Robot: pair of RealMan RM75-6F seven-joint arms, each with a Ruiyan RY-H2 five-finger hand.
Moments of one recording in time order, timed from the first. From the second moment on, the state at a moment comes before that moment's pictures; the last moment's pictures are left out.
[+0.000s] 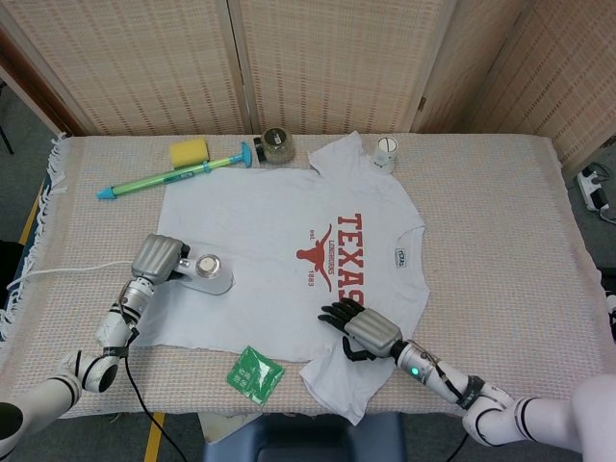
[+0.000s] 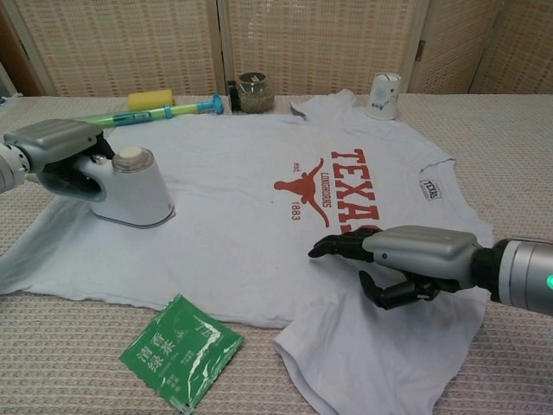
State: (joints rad) left arm -0.72 -1.67 -0.13 -0.79 1.36 0.89 -0.07; right arm 0.71 -1.56 -0.06 -1.35 -1.59 0.81 0.15
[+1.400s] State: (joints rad) left arm -0.85 -1.87 -0.27 -0.54 1.21 0.81 -0.03; right arm 0.71 -1.55 -0.07 -1.38 -1.56 0.82 0.11
